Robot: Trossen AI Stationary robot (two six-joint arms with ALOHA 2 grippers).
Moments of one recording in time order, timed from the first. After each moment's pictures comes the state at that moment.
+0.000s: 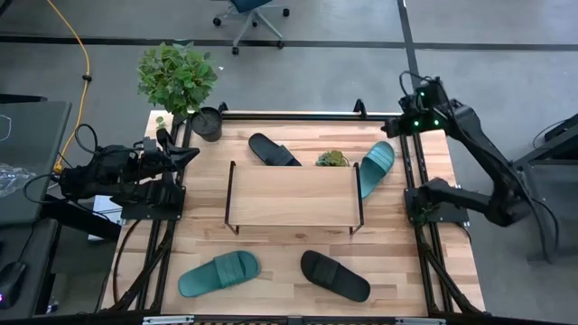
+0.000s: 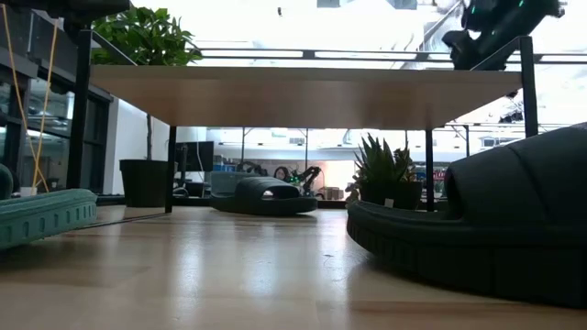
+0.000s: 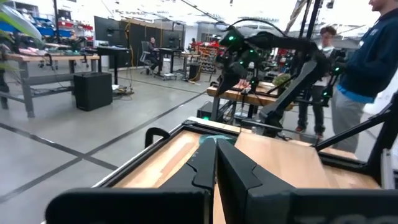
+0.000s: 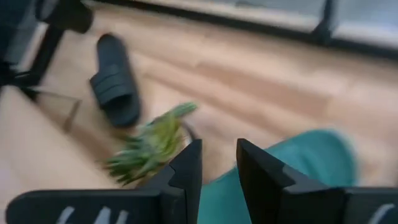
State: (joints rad) left arm 0.06 0.08 0.52 -0.40 -0.41 -0.08; right arm -1.14 0.99 0.99 -0.96 -0.46 0.20
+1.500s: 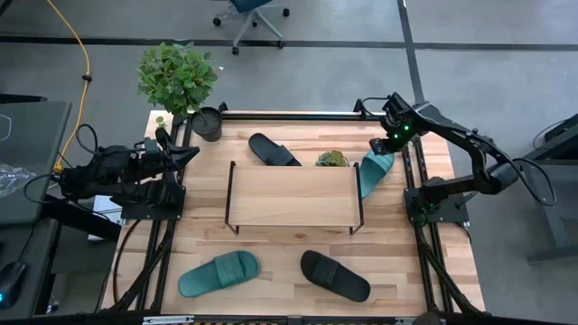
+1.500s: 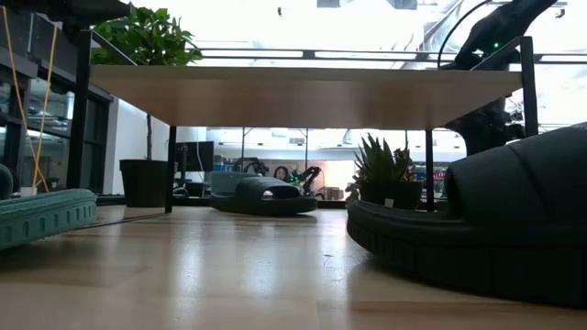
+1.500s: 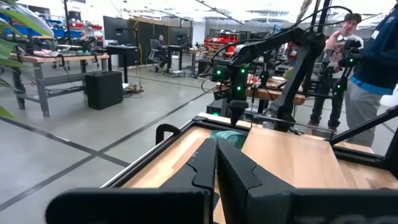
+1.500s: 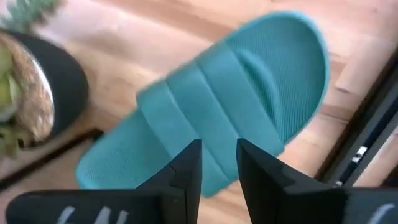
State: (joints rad) left arm 0.06 0.08 0.52 -0.42 -0.45 -0.06; right arm -1.02 1.29 0.88 -1.04 -0.19 0.23
